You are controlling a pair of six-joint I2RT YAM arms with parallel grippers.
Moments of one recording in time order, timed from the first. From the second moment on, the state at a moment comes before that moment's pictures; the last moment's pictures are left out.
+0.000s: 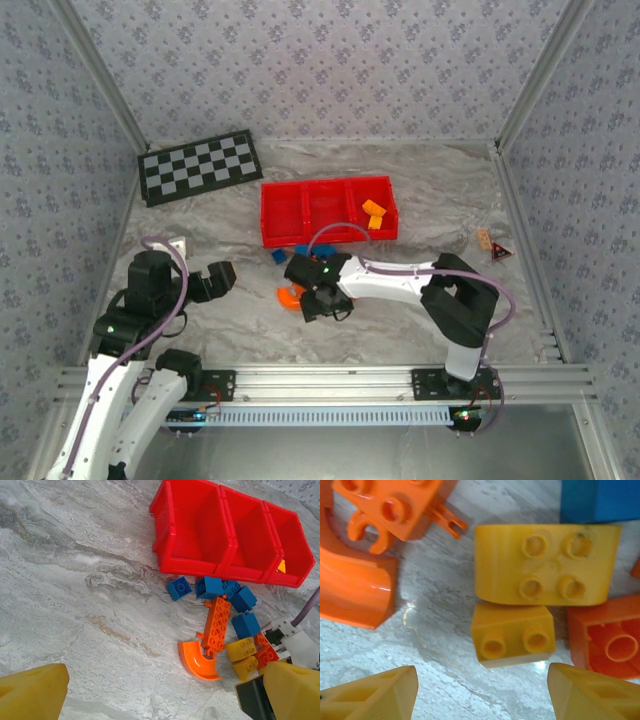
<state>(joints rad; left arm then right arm) -0.26 0.53 0.77 -0.92 0.12 -0.47 1.07 1.81 1.20 -0.80 0.07 0.74</state>
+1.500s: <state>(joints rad) -0.28 0.52 0.77 -0.92 0.11 -0.47 1.05 1.93 1.30 -0.82 0.14 0.40</state>
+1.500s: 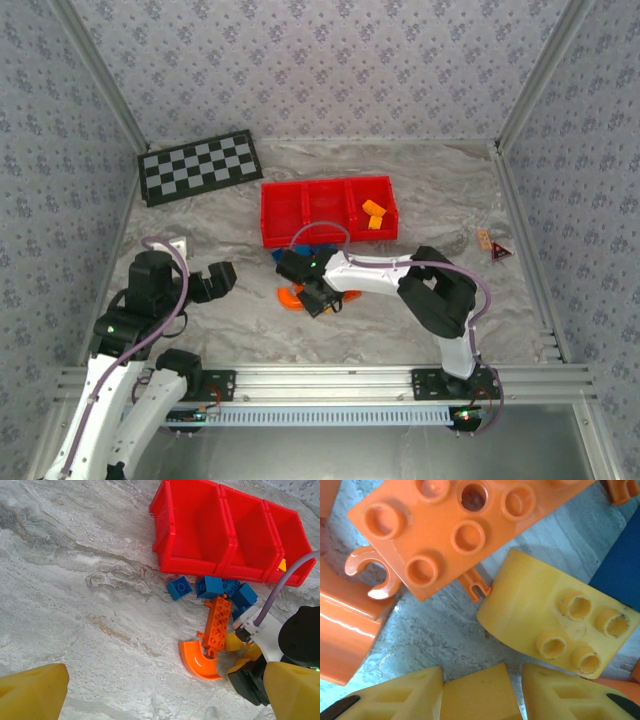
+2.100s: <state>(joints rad) -0.28 0.52 0.77 -0.92 0.10 -0.47 0.93 1.73 1.32 -0.88 0.10 0.35</state>
